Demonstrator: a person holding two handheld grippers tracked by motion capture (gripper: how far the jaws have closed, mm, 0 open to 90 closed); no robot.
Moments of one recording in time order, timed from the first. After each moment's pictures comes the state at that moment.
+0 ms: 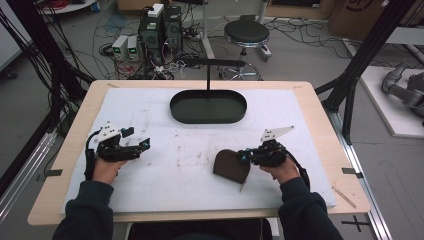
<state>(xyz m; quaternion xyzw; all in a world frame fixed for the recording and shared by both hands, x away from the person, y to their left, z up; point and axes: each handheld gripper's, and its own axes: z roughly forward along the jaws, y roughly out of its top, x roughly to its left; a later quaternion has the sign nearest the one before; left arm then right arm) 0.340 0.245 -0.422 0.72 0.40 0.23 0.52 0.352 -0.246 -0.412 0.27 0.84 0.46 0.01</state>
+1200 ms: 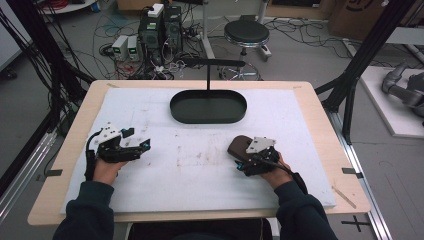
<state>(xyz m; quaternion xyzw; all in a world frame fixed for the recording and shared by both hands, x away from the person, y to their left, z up) 0.337 0.244 -0.422 0.72 0.39 0.23 0.52 0.340 -0.218 -0.432 0.22 0.89 0.32 0.24</state>
